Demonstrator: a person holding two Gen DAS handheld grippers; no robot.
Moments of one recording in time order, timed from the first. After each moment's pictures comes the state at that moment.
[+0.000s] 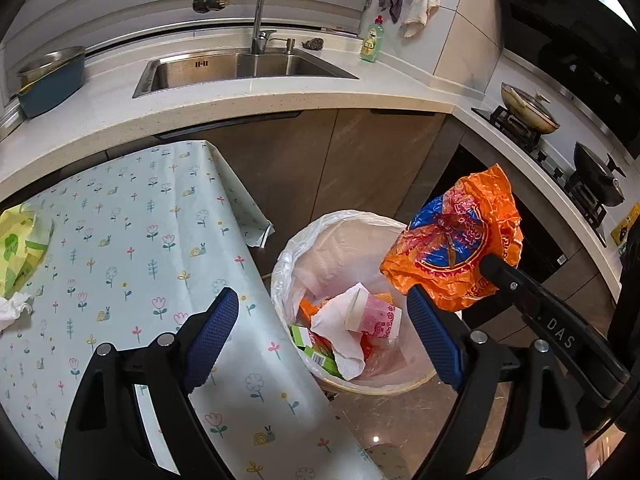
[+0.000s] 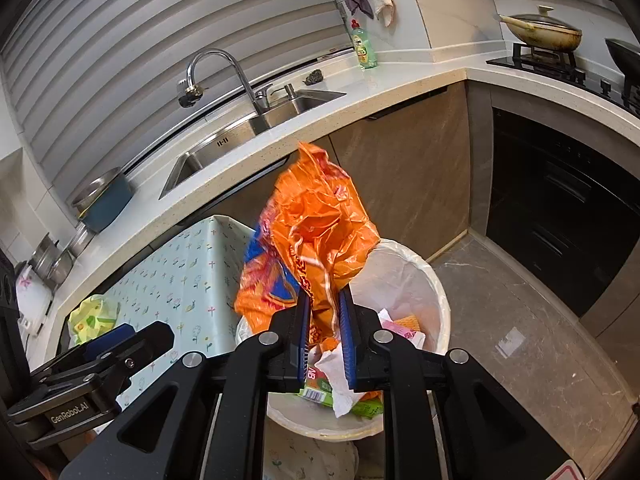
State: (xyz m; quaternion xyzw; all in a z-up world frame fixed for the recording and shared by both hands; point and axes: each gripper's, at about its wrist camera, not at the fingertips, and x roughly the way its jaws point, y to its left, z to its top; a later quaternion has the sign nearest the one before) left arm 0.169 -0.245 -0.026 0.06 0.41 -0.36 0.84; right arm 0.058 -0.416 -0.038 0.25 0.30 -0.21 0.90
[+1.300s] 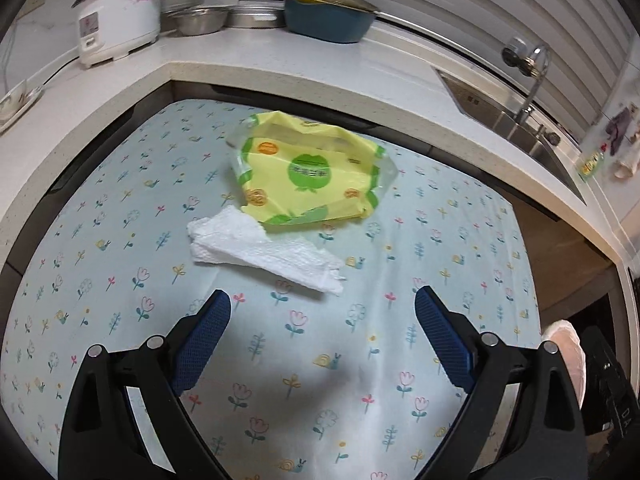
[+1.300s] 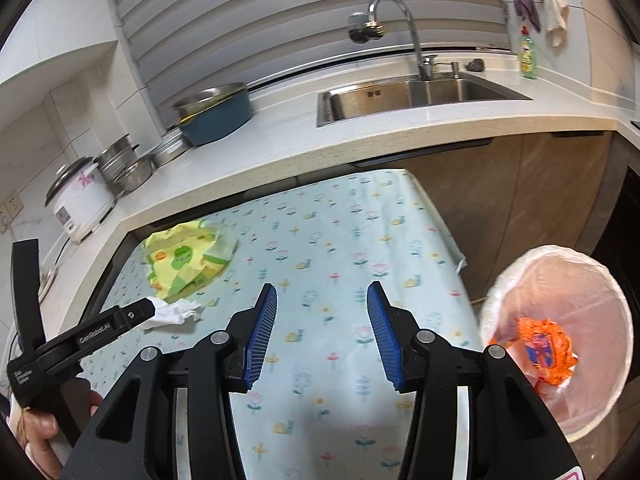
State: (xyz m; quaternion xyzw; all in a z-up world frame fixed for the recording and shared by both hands) left arm 0.288 0.053 -0.053 -0.10 0.44 -0.02 0.89; right arm 0.203 -0.204 -0.030 0.16 0.34 -0.04 0.92
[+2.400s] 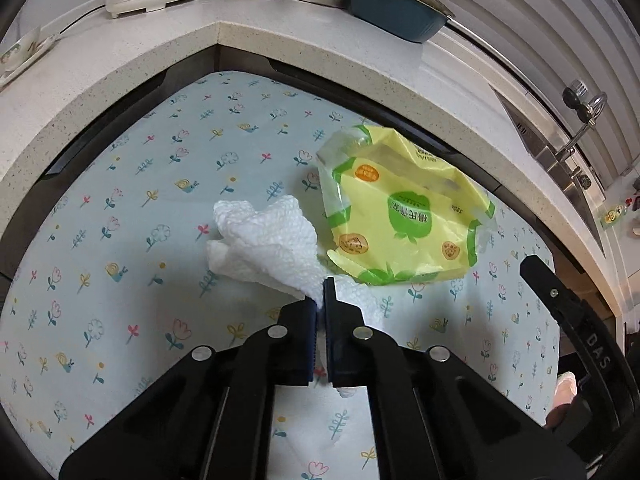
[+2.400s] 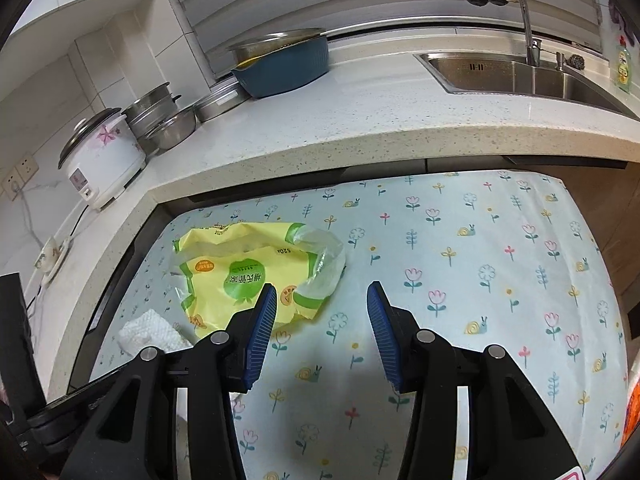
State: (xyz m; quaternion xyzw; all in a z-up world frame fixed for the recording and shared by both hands) left arm 0.348 0.129 -0.077 -0.16 0.46 0.01 0.87; right arm 0.366 -0.088 -0.067 0.13 0.39 0.06 0.91
